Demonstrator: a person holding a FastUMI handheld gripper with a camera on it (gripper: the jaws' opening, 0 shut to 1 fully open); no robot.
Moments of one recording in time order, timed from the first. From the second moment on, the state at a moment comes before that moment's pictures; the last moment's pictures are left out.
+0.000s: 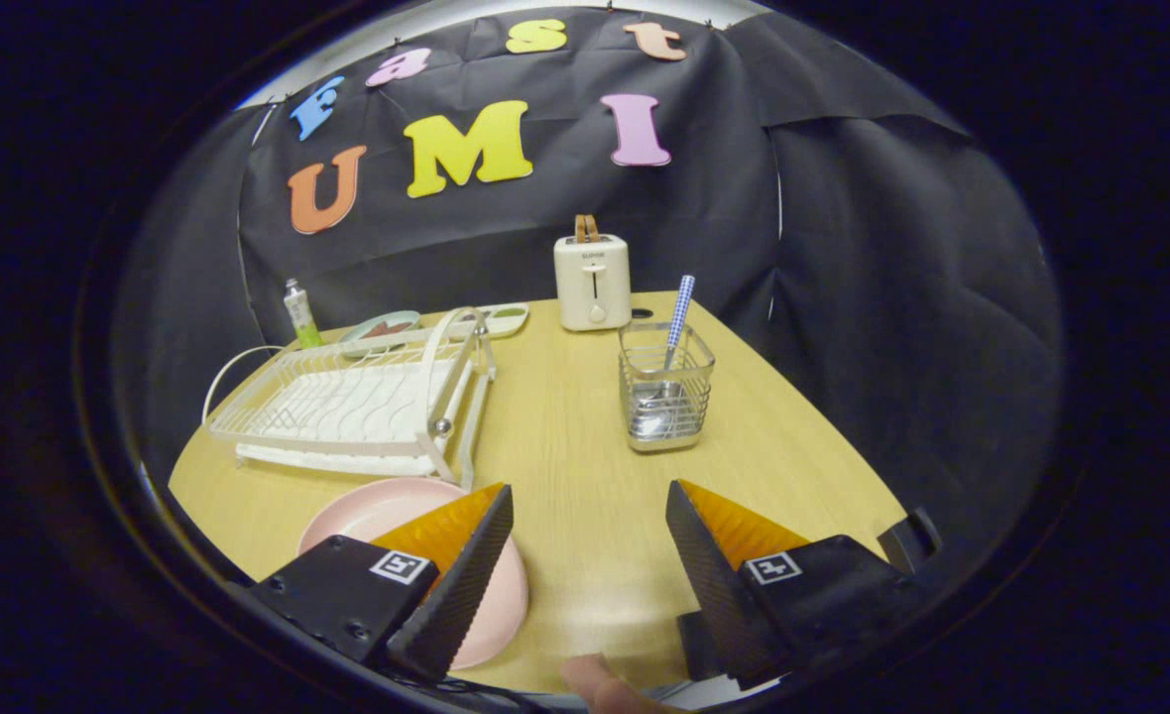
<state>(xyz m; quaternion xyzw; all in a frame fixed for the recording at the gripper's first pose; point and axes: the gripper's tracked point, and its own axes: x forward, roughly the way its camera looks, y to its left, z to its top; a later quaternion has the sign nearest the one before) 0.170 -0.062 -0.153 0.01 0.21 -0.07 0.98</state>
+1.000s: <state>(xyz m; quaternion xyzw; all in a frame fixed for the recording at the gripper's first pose) 0.369 -0.171 -0.086 0.03 0.18 -0.09 0.98</state>
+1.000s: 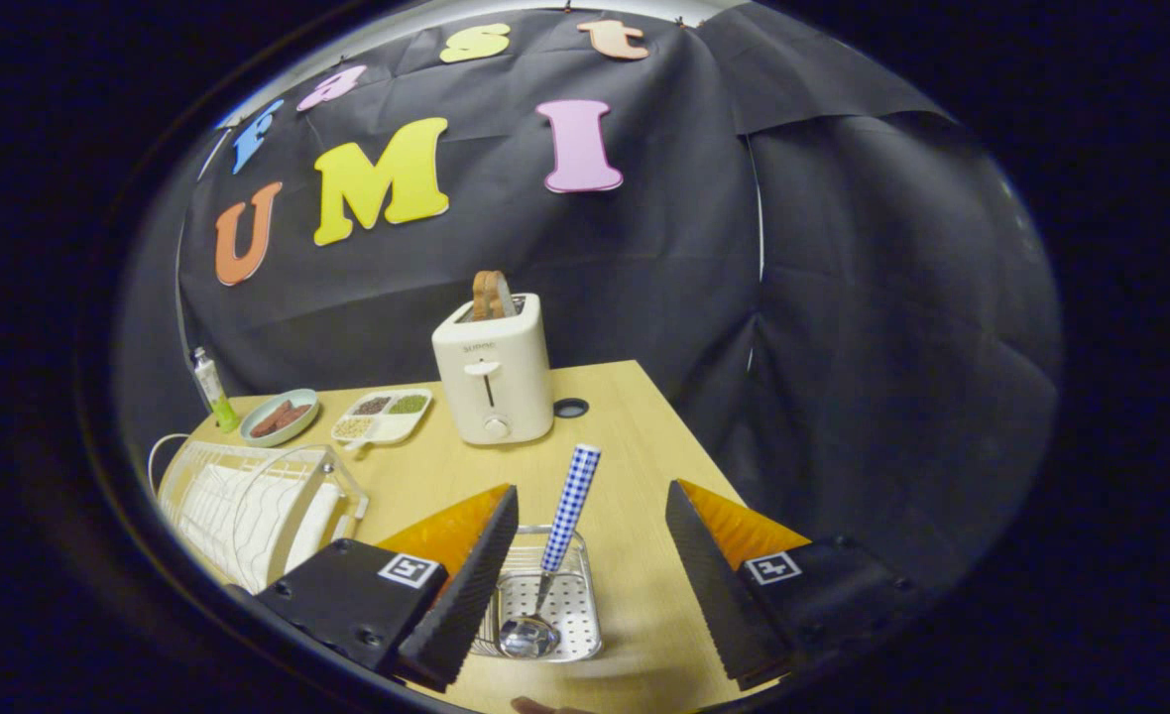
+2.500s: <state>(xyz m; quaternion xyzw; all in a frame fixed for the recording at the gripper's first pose) 0.225 -0.039 0.046 -0.01 0.04 -0.02 1.00</state>
